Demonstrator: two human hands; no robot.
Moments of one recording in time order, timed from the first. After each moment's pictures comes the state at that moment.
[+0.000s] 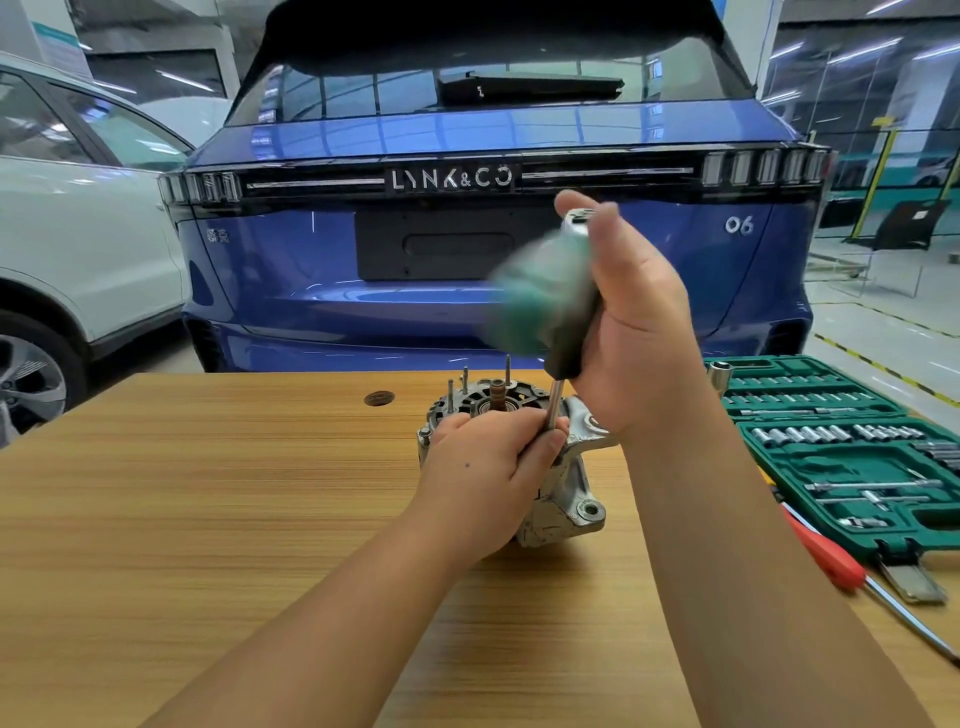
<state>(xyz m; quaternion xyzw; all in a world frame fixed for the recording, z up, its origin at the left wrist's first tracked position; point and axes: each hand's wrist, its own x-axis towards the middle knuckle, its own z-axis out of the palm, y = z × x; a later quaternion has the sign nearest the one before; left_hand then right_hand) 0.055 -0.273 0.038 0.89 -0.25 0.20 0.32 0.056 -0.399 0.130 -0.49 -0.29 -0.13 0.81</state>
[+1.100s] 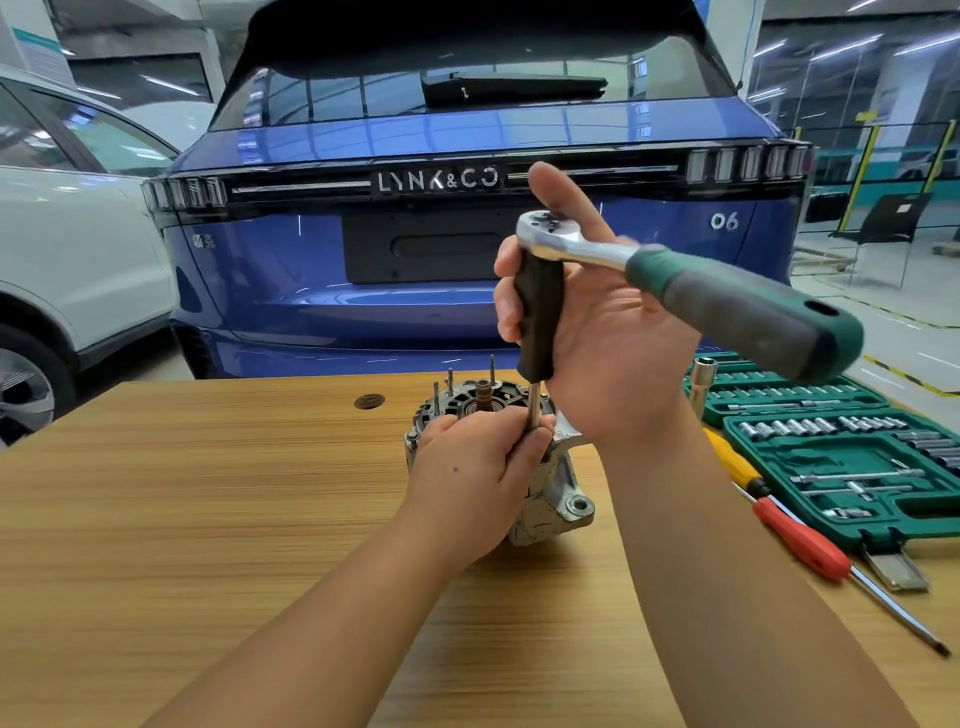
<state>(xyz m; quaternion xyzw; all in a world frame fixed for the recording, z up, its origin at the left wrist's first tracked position) 0.052 -0.277 0.039 0.90 -0.24 0.21 0.31 0.057 -0.400 0.130 -0.43 -0.39 -0.05 0.81</state>
